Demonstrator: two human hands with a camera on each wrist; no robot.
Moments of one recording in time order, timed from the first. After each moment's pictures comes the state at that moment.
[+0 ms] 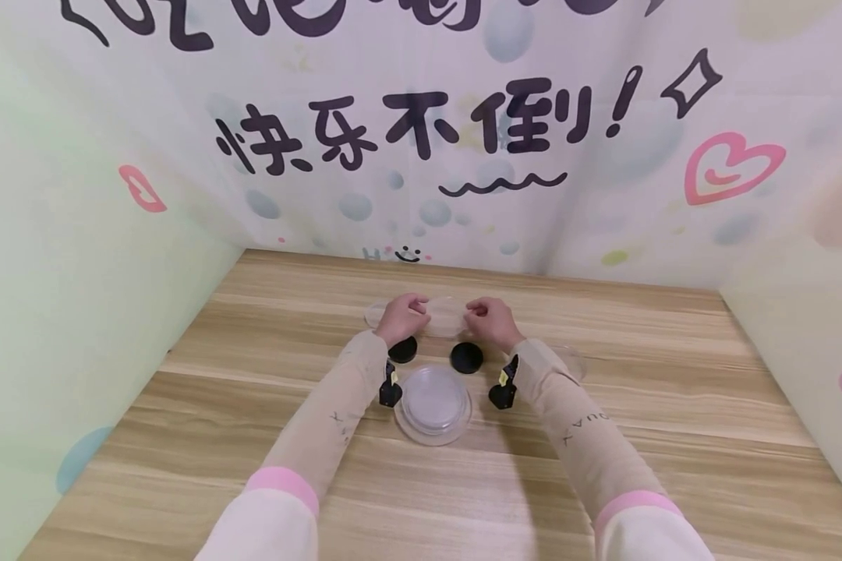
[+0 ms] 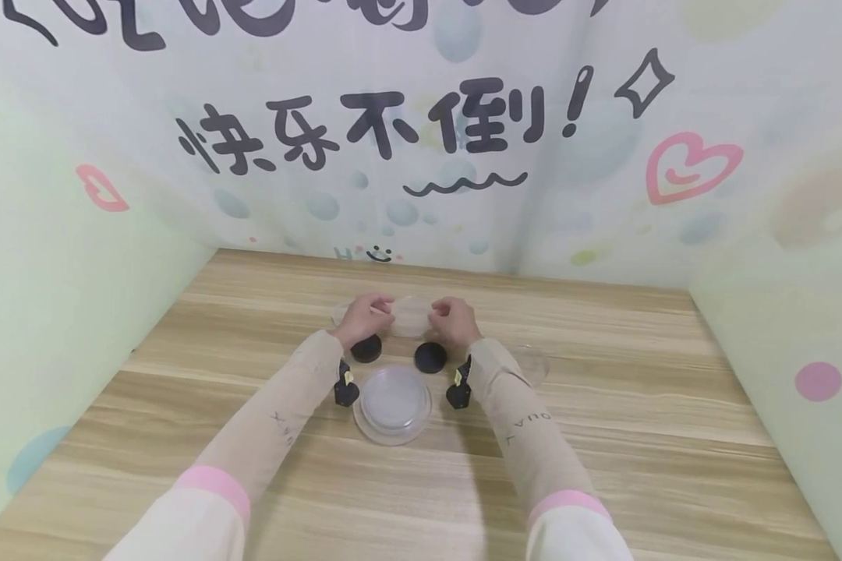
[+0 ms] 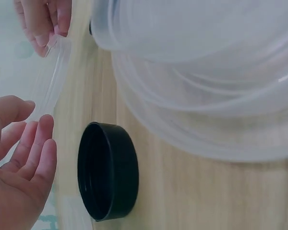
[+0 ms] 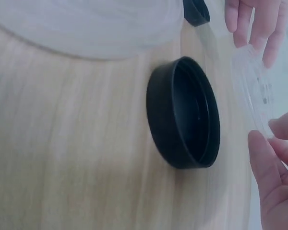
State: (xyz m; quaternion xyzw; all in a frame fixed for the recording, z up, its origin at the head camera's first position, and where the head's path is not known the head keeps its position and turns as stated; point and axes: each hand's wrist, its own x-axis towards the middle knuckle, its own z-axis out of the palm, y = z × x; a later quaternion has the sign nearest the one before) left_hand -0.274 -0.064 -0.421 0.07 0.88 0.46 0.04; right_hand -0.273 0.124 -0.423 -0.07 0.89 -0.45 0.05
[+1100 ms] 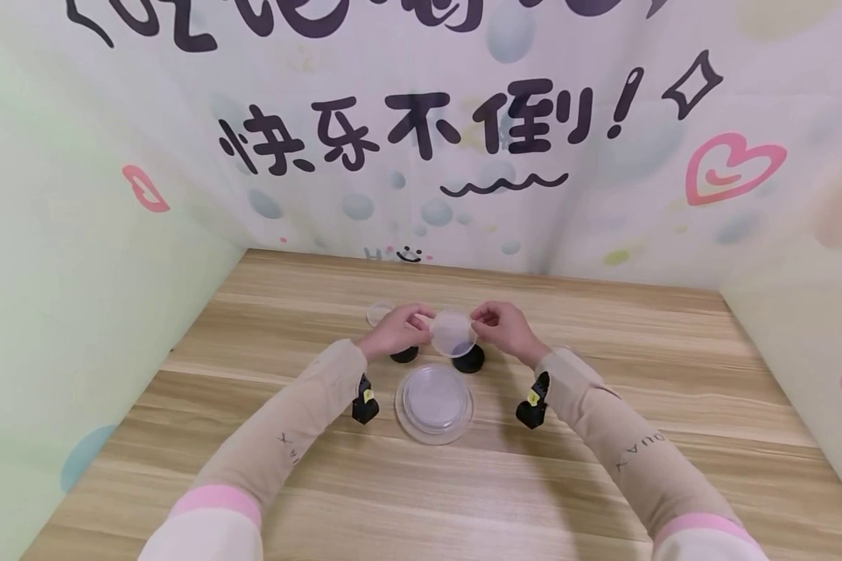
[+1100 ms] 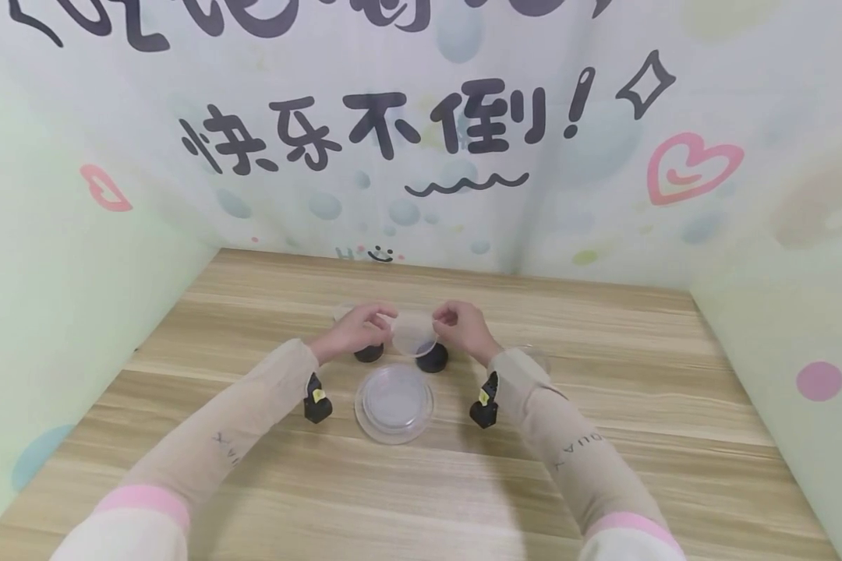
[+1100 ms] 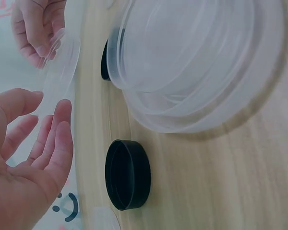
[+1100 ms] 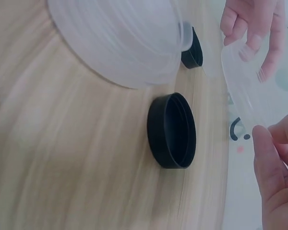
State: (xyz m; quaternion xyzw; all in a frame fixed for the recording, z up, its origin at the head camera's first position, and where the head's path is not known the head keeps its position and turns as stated) left_hand -0.238 -0.078 -0.391 0.14 0.86 0.47 0.14; right_hand -0.246 0.137 -0.403 -0.14 0.87 -0.48 0.04
